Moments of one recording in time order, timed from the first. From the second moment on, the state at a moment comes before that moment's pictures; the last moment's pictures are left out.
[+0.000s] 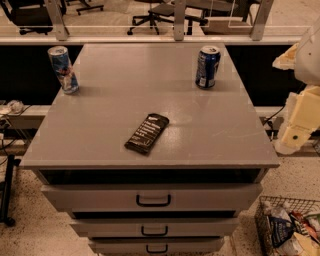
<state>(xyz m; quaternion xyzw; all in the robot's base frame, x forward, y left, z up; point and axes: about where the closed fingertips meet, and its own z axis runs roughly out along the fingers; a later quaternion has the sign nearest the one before) 0.438 -0.216 0.977 -0.60 0.78 -0.04 0.16</state>
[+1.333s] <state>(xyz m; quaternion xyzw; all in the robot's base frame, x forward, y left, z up) 0.596 -0.250 0.933 -0.54 0.79 -0.06 0.28</state>
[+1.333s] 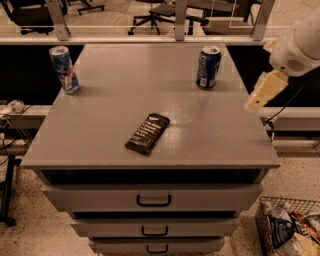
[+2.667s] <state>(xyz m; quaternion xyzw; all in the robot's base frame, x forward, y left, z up) 0.739 -0.197 0.901 -0.45 0.74 0.16 0.47</state>
